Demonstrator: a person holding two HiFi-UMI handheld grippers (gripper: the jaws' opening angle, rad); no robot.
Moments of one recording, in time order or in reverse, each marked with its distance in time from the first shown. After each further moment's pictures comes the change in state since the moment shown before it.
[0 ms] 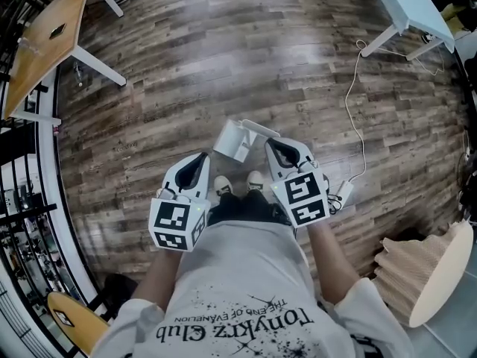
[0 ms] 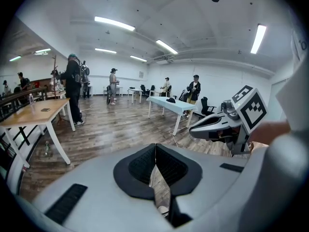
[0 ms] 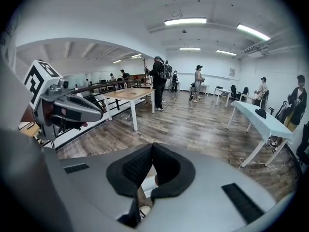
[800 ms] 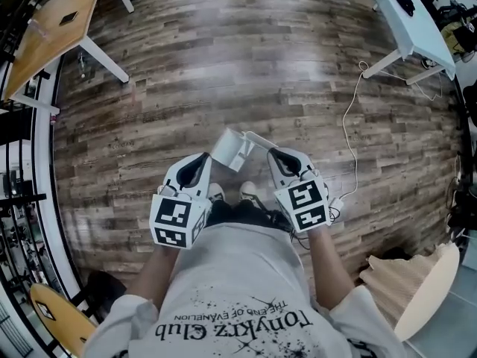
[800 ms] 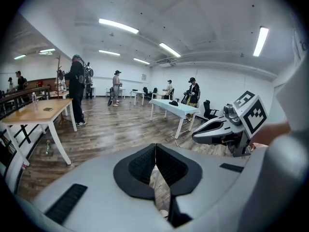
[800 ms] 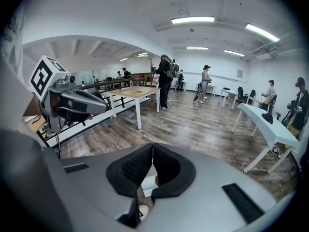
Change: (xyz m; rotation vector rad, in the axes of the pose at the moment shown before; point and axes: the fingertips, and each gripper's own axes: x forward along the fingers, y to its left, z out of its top) left arm 0.004 0.017 0.010 -0.024 -0.033 0.022; right arm 0.012 0.001 0.002 -0.056 0.013 0.060
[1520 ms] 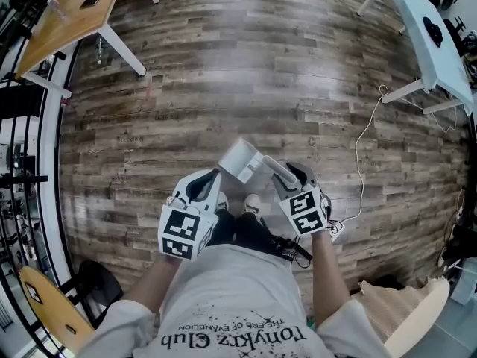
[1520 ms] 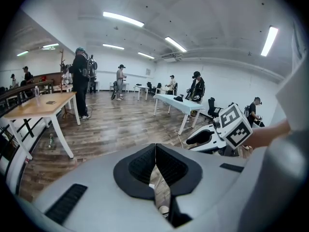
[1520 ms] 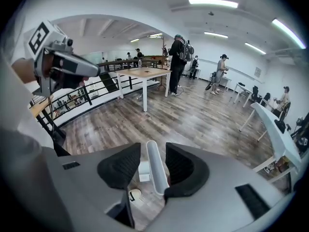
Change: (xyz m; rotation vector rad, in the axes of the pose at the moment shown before) left arm 0.026 0.036 -0.021 -0.039 0.062 0.031; right arm 0.086 -0.015 -0.064 -0.127 0.196 0.094
